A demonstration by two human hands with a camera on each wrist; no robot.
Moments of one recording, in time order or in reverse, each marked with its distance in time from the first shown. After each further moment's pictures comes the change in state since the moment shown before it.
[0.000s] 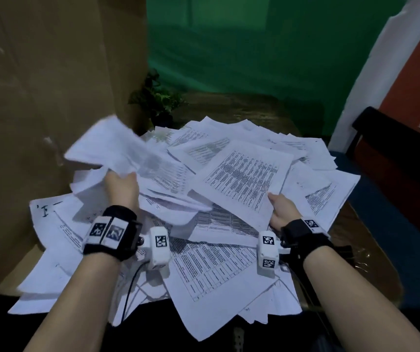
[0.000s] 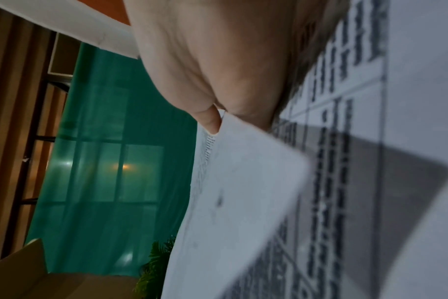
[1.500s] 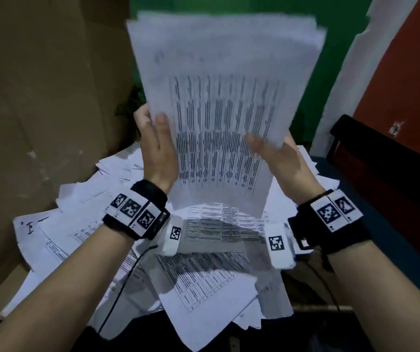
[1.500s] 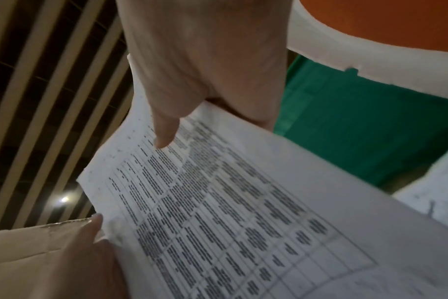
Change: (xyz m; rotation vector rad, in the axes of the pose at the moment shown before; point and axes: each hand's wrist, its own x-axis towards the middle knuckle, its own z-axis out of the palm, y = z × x) left_hand -0.062 0.091 0.056 -0.363 -0.222 0.891; right_hand -0.149 -0.135 0.040 -0.236 -0.368 -0.820
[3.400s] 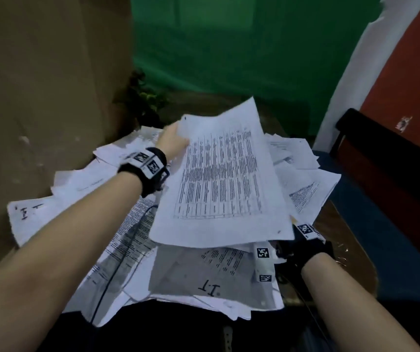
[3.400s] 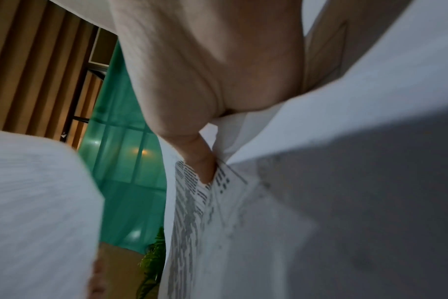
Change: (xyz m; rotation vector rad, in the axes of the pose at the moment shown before) left_hand 0.032 -0.092 0.026 0.466 -0.588 -0.584; right_hand -0.063 0.102 -0.025 0.156 0.274 0.936
